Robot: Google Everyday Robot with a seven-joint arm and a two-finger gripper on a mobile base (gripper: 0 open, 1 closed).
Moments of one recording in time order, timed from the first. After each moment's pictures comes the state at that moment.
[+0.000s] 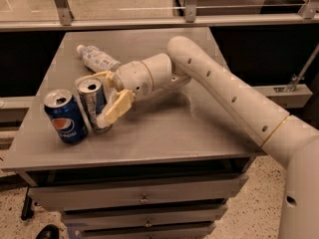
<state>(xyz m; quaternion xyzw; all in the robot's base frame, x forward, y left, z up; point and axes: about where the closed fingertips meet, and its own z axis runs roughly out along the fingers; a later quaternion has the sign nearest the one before) 0.487 0.156 0.898 -0.61 0.38 0.61 0.32</state>
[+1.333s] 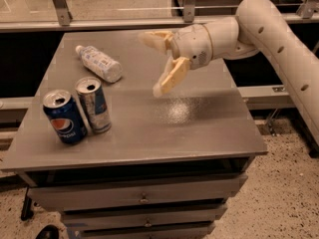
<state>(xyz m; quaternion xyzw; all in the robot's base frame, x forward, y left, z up) 0.545 0.036 0.952 -0.63 0.46 0.47 0.42</state>
